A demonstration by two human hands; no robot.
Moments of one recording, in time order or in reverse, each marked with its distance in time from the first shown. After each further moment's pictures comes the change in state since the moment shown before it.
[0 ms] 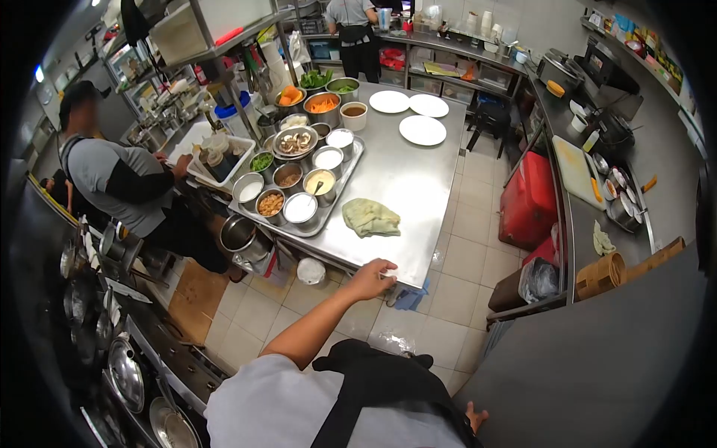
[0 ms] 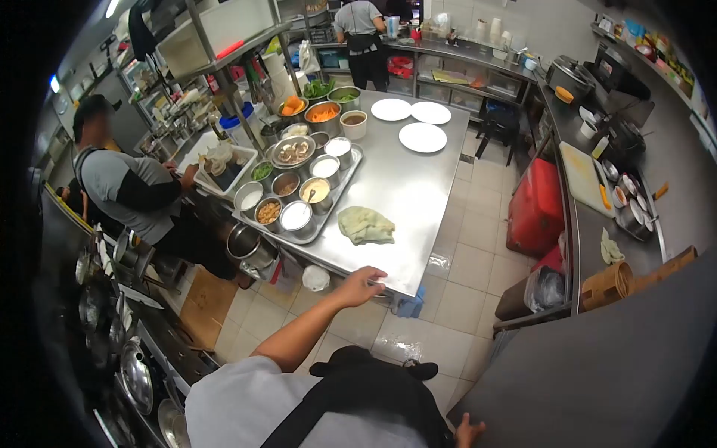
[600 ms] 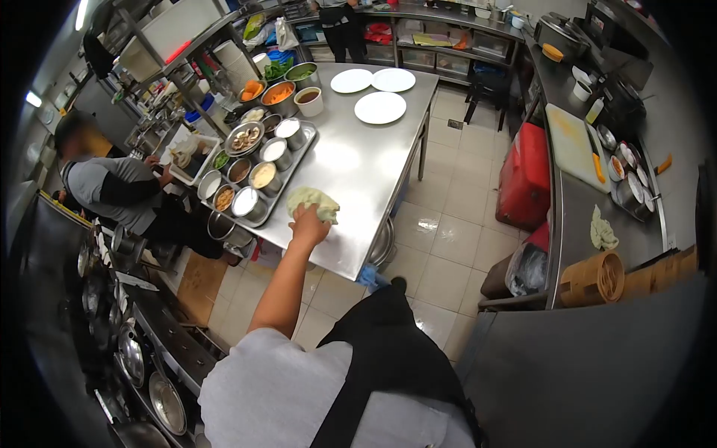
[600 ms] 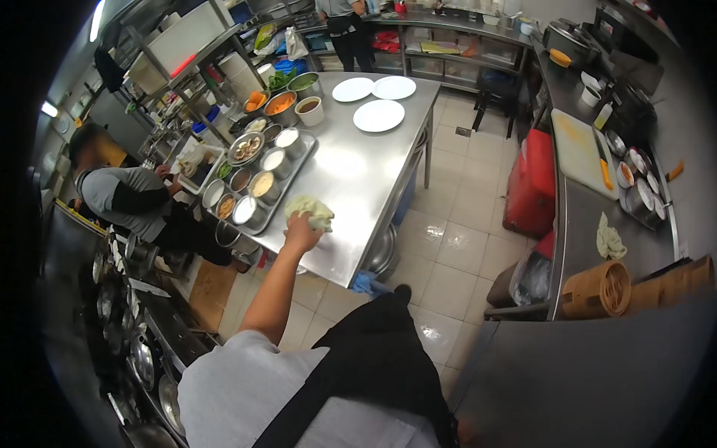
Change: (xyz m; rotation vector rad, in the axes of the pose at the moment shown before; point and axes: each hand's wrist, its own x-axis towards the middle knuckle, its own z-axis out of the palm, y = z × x) left_hand 0.126 0.045 0.022 0.728 0.295 -0.697; right_hand 0.136 -0.046 -0.086 0.152 -0.267 -0.013
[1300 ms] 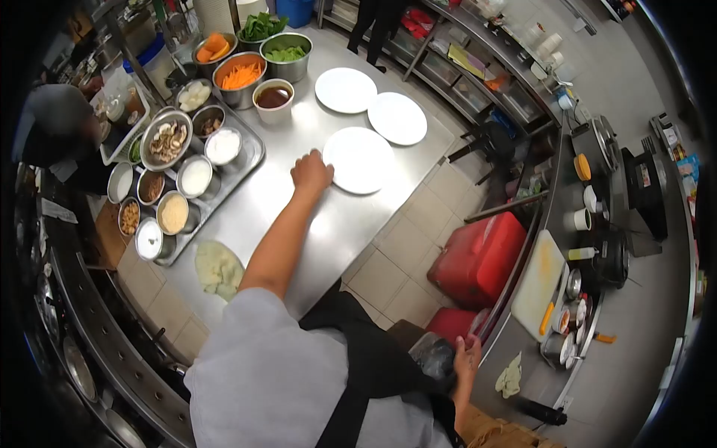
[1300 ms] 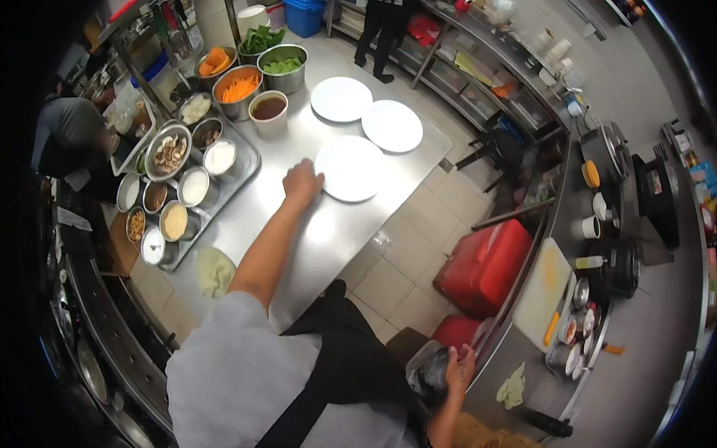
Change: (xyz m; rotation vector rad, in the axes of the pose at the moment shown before) left_hand 0.372 0.171 0.046 -0.332 0.135 -0.223; right_hand 0.114 -0.606 0.147 -0.636 0.085 -0.938
